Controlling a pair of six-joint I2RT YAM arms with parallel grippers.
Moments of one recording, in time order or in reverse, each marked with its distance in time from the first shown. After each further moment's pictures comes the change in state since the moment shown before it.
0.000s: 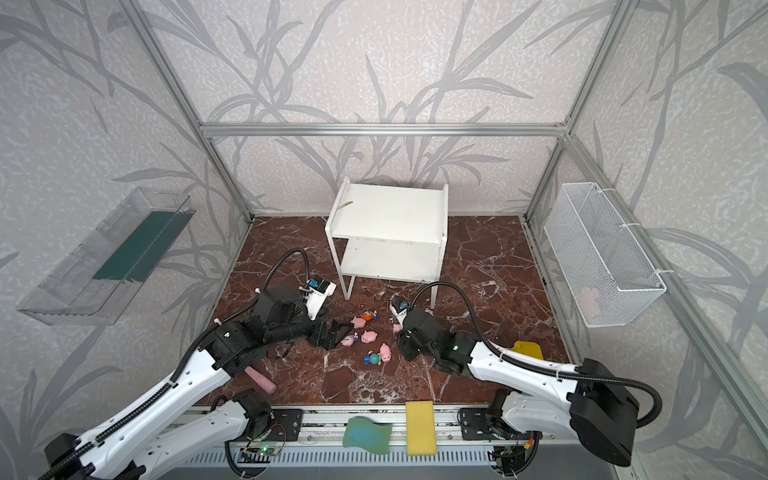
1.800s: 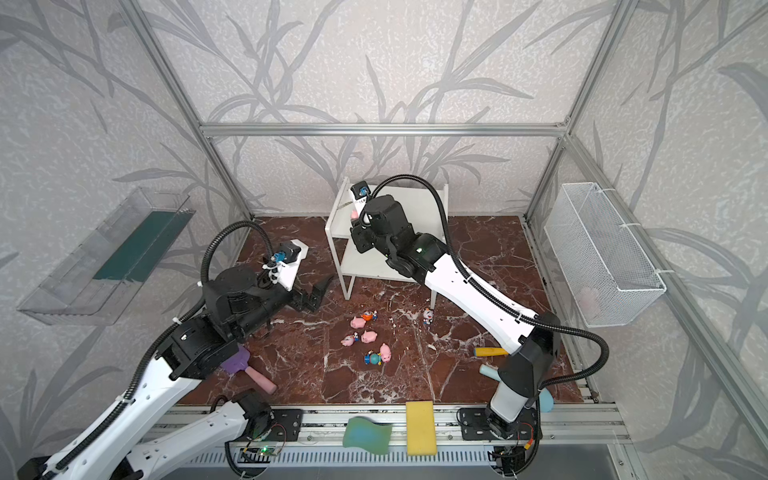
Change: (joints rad) left arm 0.003 -0.046 0.262 0.143 -0.343 0.351; right arm -0.143 0.594 1.201 -0.208 0.069 -0.179
